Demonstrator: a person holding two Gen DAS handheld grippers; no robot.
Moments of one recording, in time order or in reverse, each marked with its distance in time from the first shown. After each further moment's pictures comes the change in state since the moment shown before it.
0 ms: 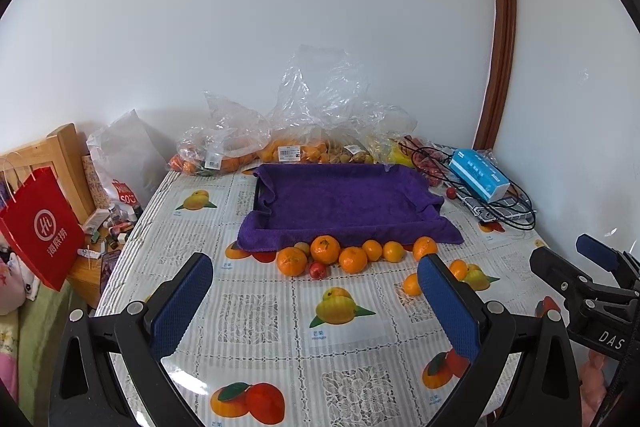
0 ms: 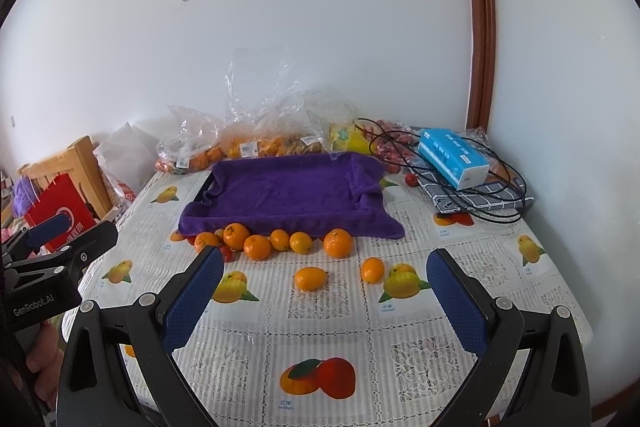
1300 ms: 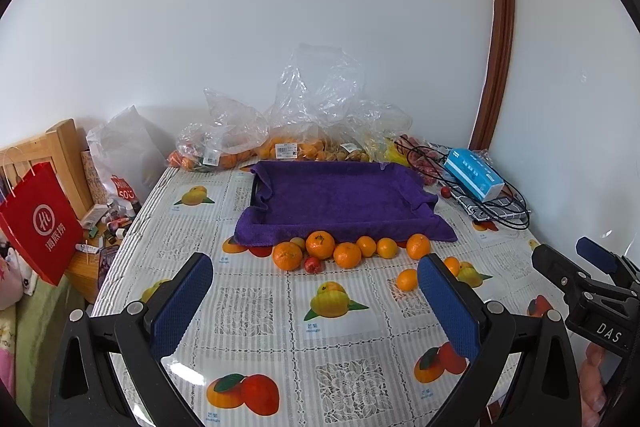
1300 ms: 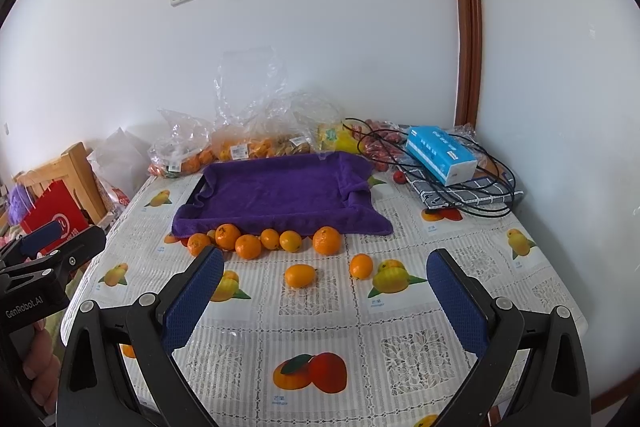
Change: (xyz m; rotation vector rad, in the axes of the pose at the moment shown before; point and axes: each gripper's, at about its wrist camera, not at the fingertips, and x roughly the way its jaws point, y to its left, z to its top) left arm -0.010 -0.001 -0.003 -0.012 0.010 -0.019; right arm -0.009 -0.006 0.002 0.028 -0.002 -0.030
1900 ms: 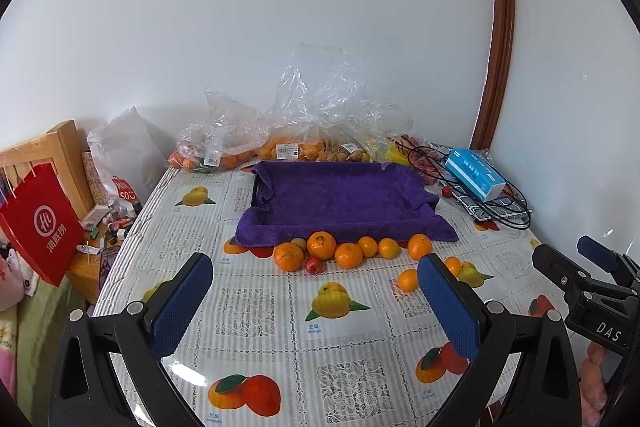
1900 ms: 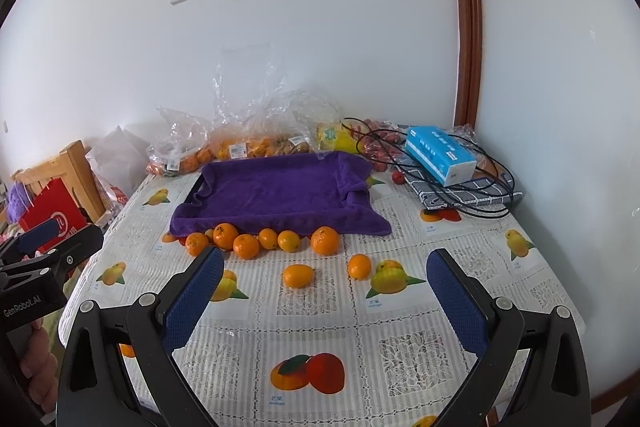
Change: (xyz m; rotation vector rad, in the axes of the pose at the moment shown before) left arm -0.001 0.001 0.001 0.000 -0.002 0.001; right arm 0.001 -0.001 -0.001 -0.008 0.000 -0.006
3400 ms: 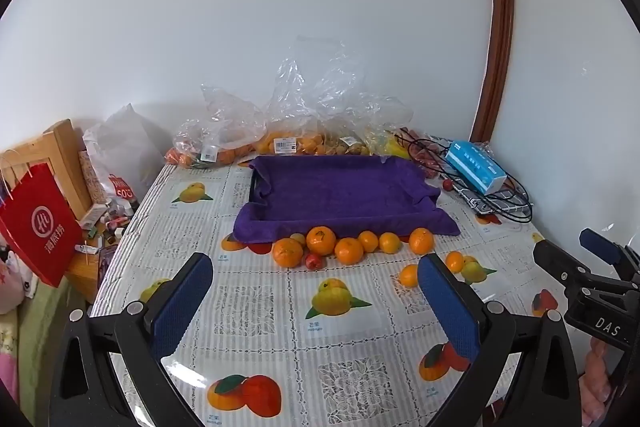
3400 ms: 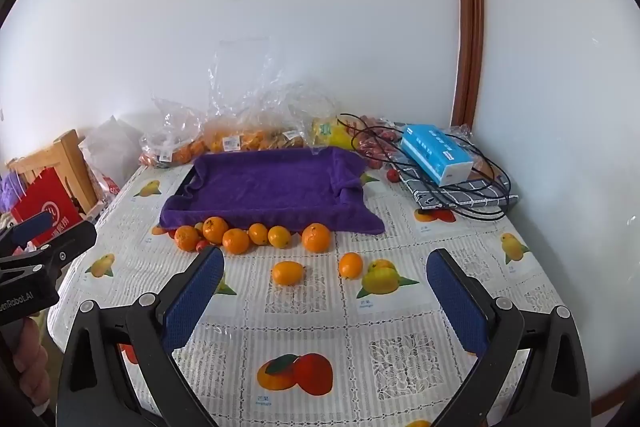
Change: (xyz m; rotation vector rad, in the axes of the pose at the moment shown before) left arm 0.011 0.000 -0.004 0.022 0.027 0.016; right arm 0.009 0.000 -0.001 -0.023 0.013 -0.021
